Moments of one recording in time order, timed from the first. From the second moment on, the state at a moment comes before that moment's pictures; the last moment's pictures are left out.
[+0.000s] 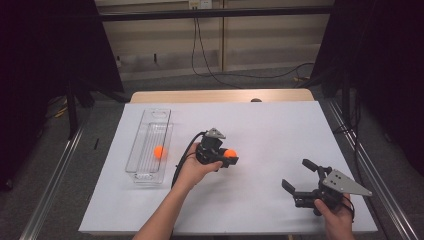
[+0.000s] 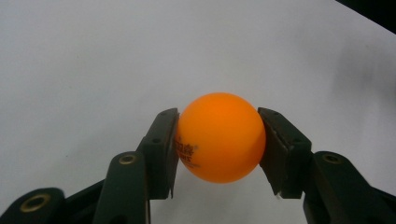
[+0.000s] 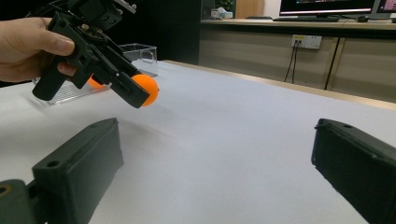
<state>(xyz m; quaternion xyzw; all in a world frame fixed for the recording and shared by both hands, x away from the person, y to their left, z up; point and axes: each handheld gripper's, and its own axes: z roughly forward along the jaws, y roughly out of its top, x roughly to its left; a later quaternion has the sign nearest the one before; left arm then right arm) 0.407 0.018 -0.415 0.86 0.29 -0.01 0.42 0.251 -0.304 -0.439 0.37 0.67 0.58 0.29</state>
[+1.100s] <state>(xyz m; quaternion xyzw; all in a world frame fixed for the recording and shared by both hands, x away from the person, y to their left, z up) 0.411 0.037 -0.403 0.86 0.30 0.00 0.42 0.250 -0.303 -0.439 0.37 0.67 0.58 0.29</state>
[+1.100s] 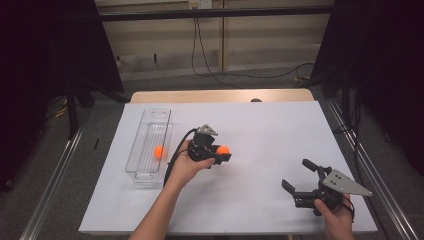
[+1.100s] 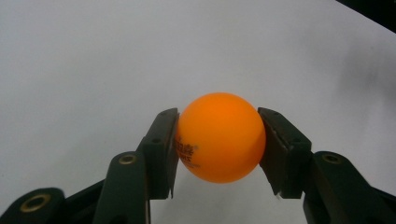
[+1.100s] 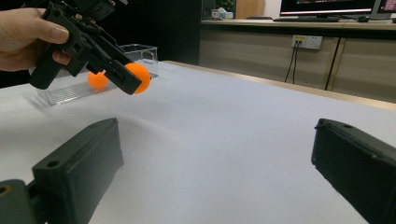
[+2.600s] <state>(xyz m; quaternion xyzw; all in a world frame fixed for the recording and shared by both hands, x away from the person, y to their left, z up) 0.416 0.058 -0.394 0.85 0.31 0.02 0.42 0.250 -0.302 -0.438 0.37 0.67 0.58 0.29</state>
